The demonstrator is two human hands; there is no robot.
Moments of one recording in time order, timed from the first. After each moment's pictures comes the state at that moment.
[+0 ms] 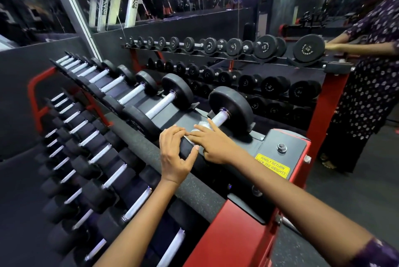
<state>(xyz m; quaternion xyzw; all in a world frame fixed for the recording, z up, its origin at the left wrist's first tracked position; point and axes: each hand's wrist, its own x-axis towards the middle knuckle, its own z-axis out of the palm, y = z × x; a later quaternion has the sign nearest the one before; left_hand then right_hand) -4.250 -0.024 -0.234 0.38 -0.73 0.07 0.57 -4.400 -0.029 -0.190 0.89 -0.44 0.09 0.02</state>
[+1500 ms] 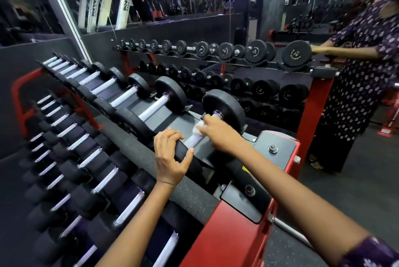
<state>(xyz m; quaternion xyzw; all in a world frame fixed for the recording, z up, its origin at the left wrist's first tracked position) -4.253 -0.023 -0.235 0.35 -0.72 0.06 0.59 -4.424 -0.045 -0.178 0.85 -0.51 0.11 0.06</state>
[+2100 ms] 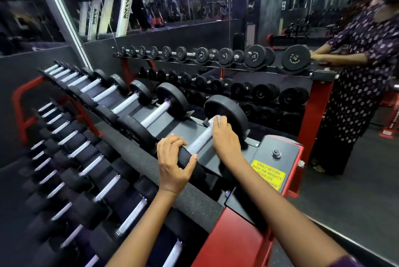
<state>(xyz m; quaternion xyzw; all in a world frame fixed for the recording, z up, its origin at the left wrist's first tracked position) -4.251 -0.021 -0.235 0.36 -0.73 0.05 0.59 -4.404 -0.041 -0.194 0.66 -0.70 0.24 0.11</state>
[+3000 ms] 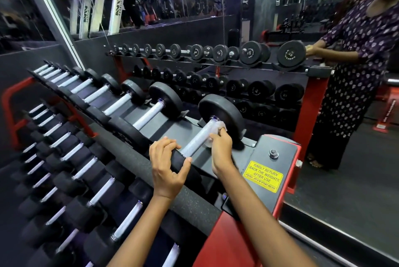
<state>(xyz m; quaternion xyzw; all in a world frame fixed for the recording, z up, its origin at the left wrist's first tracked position) -4.252 -0.024 -0.234 0.36 -0.72 0.03 0.59 -4.385 -0.047 -0.204 0.27 -0.50 0.69 -0.45</state>
